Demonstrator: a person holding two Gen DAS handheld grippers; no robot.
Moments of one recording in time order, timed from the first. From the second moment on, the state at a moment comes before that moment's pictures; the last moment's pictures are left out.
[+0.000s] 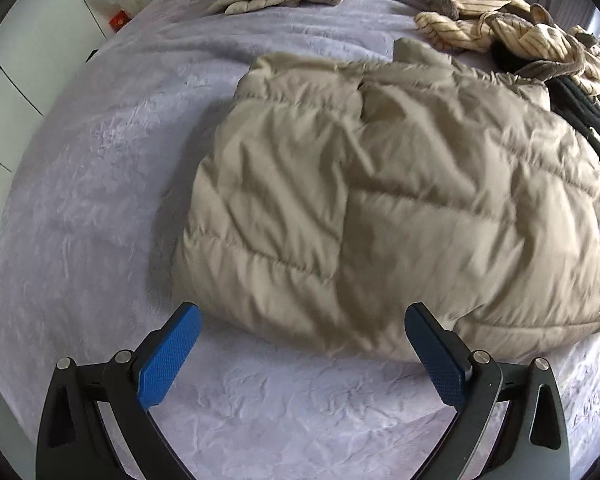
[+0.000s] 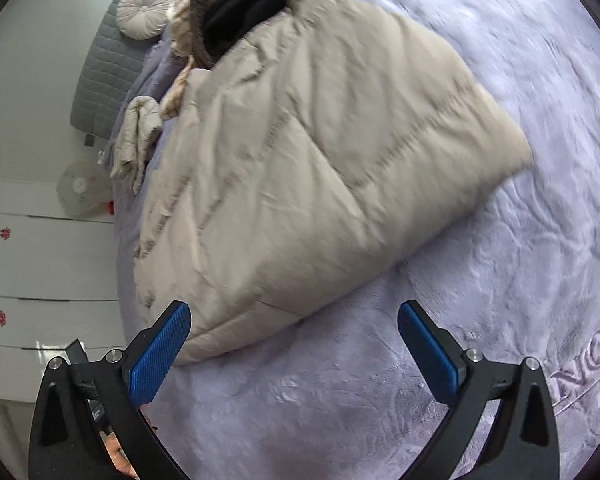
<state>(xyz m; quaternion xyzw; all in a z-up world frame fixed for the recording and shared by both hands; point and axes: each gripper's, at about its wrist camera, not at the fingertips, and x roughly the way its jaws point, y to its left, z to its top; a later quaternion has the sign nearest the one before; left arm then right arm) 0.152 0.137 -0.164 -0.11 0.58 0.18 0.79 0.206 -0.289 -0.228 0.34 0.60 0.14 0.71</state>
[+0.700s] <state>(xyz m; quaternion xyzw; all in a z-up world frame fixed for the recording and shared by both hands) 0.137 0.196 -0.233 -0.44 0.49 0.04 0.75 0.222 -0.291 -0.264 0.47 0.57 0.18 0.65</state>
